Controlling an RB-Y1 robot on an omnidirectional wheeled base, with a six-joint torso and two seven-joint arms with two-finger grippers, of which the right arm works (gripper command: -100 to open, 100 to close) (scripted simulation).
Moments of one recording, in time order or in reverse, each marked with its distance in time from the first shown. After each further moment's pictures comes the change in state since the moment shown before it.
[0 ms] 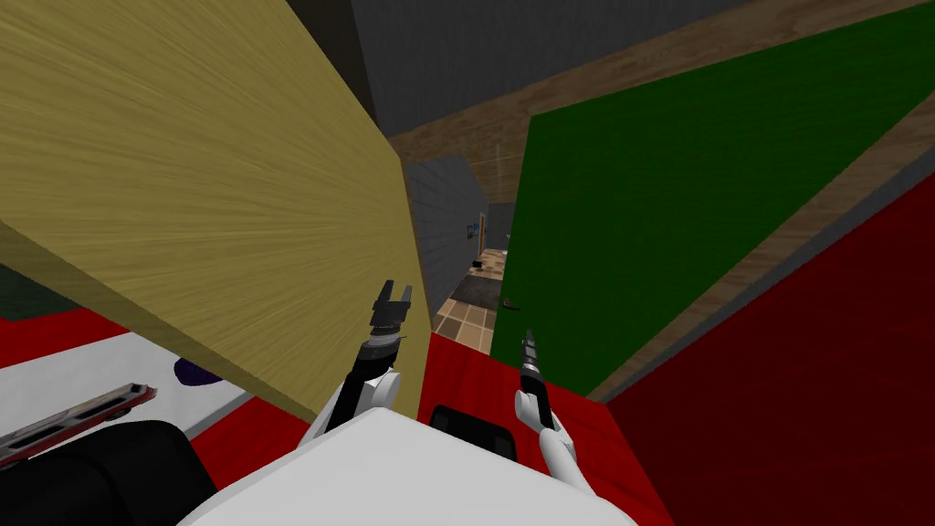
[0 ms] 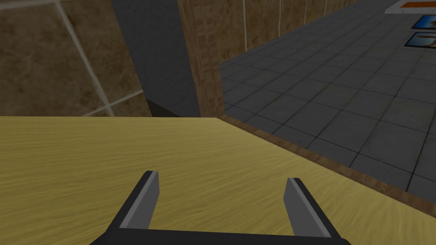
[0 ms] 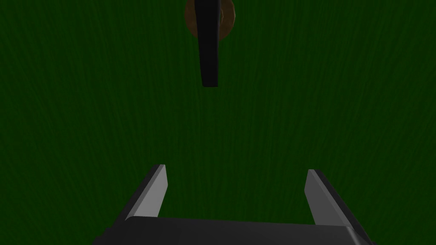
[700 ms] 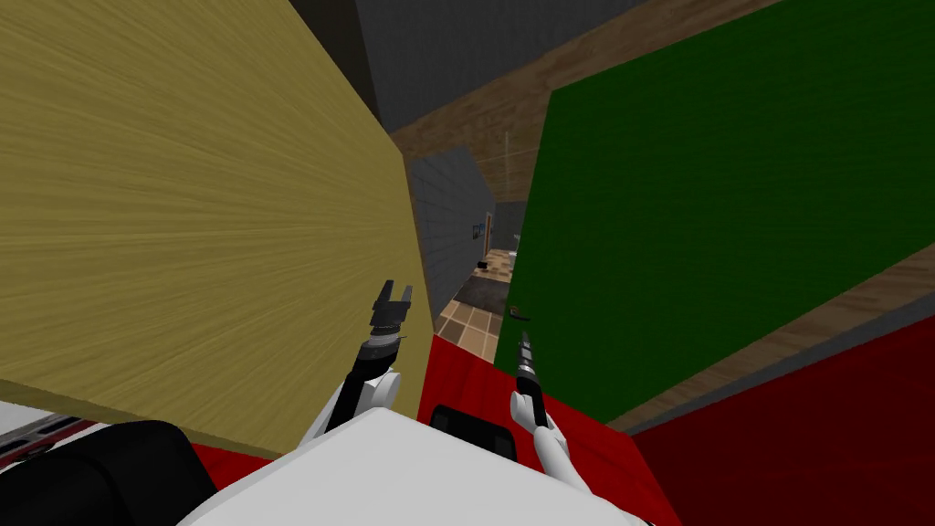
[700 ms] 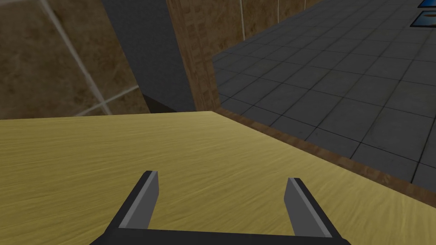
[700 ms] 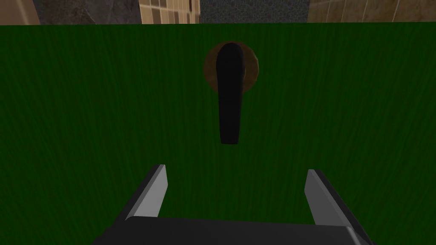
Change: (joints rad) arm -0.045 0.024 -0.006 0.112 -0.009 -0.027 0.012
